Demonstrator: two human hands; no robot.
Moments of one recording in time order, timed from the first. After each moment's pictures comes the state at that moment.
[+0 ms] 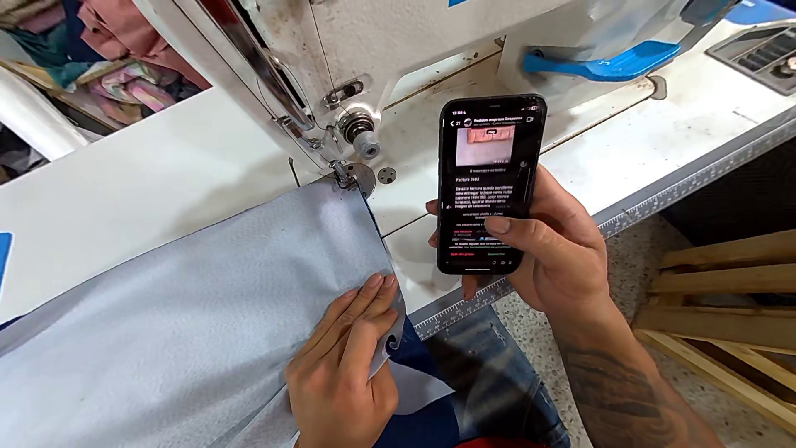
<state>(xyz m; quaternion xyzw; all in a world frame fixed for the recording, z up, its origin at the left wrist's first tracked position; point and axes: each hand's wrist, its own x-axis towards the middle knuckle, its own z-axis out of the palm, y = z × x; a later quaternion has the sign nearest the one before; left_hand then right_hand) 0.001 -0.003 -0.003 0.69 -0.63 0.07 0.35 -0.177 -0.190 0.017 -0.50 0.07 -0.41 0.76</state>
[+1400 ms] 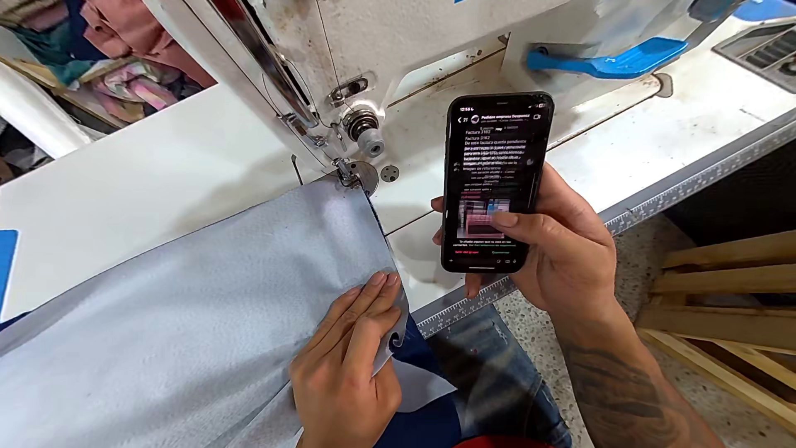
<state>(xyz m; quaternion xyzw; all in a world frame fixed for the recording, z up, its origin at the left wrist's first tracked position) 0.002 -0.002 -0.003 0.68 -0.63 0.07 0.35 -0.177 -0.190 0.017 -0.48 0.06 -0.41 0.77</state>
